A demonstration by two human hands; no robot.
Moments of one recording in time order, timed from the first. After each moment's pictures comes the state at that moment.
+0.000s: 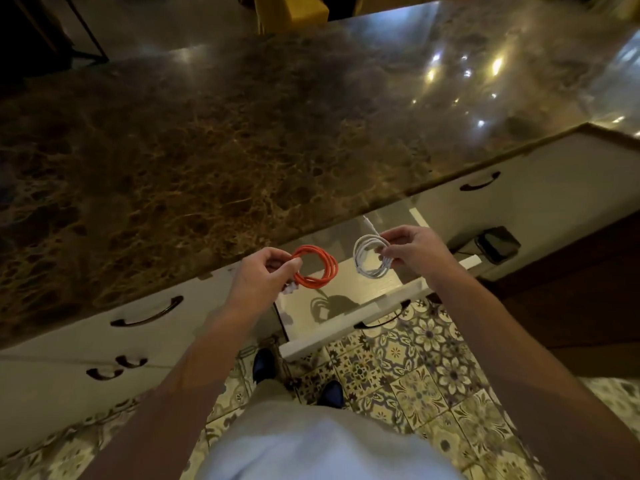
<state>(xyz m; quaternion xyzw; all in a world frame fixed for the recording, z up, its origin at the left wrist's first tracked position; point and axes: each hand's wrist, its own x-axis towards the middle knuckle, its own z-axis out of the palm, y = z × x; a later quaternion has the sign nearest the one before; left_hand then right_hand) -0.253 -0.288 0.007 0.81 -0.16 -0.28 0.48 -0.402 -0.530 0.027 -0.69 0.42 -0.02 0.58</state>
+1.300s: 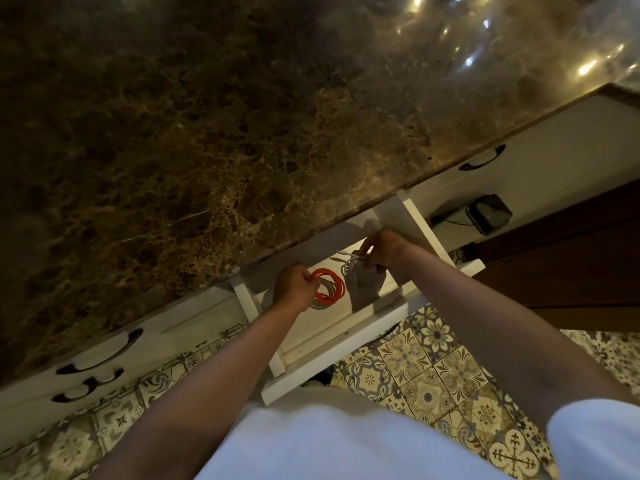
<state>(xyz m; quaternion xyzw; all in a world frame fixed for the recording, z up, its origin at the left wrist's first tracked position) -0.251 -0.399 -0.133 0.86 -0.11 -0.42 0.26 -0.336 -0.604 -0.104 -0.77 0.42 0.31 0.37</state>
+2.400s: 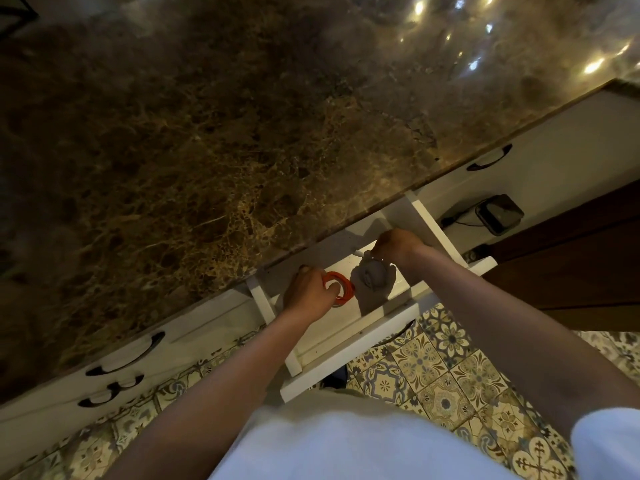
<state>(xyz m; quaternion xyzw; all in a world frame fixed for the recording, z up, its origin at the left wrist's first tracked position) -0.252 -0.384 -0.097 0.86 -0.26 -0.38 0.20 -0.333 -0.597 -0.088 -0.81 0.42 0.29 0.28</state>
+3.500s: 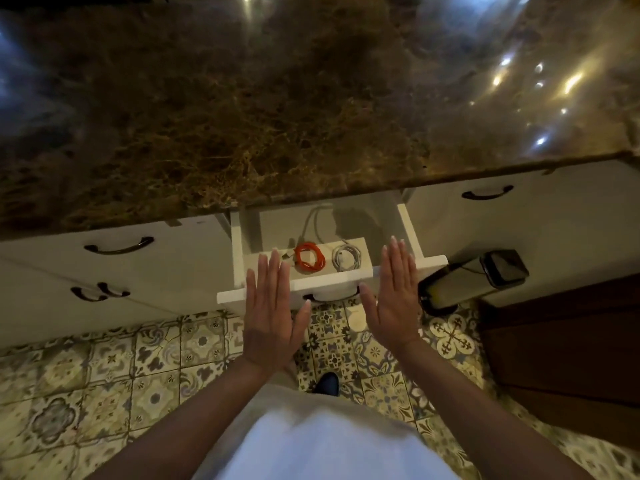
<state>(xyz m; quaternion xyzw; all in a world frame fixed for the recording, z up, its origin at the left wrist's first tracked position) -0.415 -0.317 -0.081 0.89 -0.36 0.14 0.27 -0.500 -0.536 -0.090 -0.95 0.14 -0.22 0.18</state>
